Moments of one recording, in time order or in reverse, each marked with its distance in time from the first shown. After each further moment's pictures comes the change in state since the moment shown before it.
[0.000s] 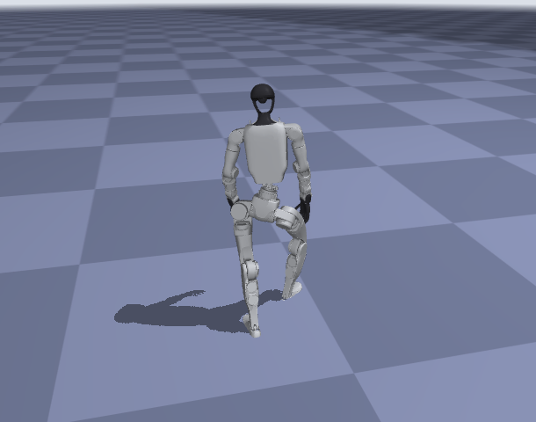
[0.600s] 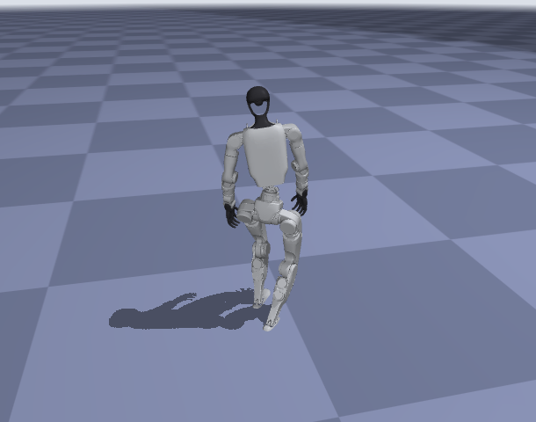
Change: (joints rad) left arm -0.058 -0.019 0.061 0.076 -0.085 0.026 0.051; right arm -0.038 -0.021 -0.048 -0.102 0.022 -0.003 -0.138; waist 0.229 0.051 0.009; left_leg -0.857 0.133 -0.408 0.852 -0.077 -0.128; right_leg 0.490 0.236 -0.027 -0.061 -0.098 -0.047
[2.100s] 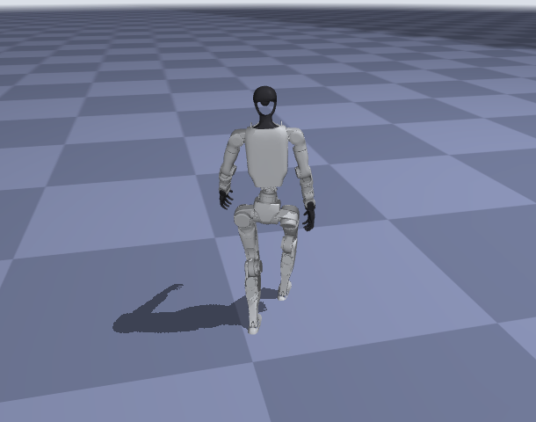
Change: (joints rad) left arm -0.149 0.067 0.051 0.014 -0.089 -0.004 0.047; right arm 0.235 -0.034 -0.169 0.061 0.138 0.009 0.035; waist -0.299 0.130 0.007; left_leg 0.532 -0.078 -0.096 -0.162 -0.115 0.046; right_leg -0.381 -0.027 0.083 0.006 0.267 0.155
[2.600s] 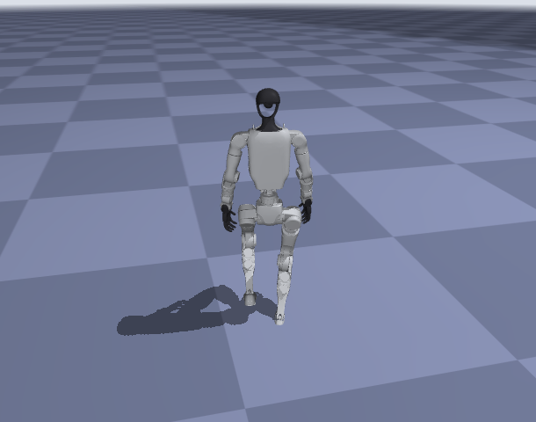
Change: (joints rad) left arm 0.228 -0.145 -0.042 0.075 0.060 0.030 -0.128; right arm -0.051 -0.060 0.021 -0.099 0.047 -0.028 -0.051; waist 0.120 0.186 0.037; left_leg -0.600 0.340 0.090 0.821 0.215 -0.141; right_leg 0.473 0.245 0.023 -0.004 -0.182 -0.190
